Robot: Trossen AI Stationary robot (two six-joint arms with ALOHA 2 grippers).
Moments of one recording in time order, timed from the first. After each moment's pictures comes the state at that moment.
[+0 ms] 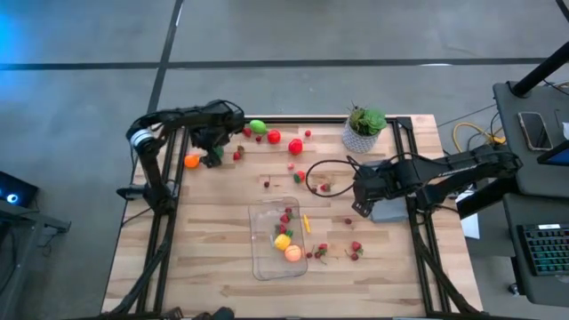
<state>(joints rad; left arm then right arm) 0.76 1.82 1.23 -1.47 -0.35 0.12 0.18 1.21 1.02 -1.17 0.29 0.82</state>
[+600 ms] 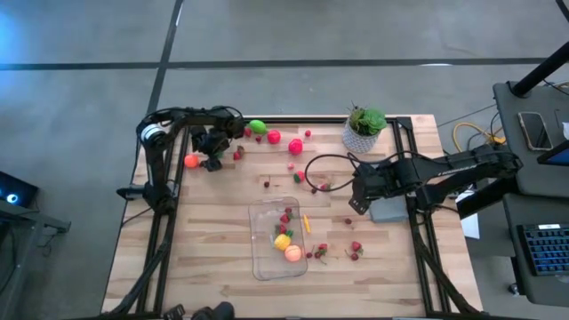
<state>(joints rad) 0.80 1.92 1.16 -1.33 -0.35 0.14 0.17 1.21 1.02 -1.14 0.30 0.88</state>
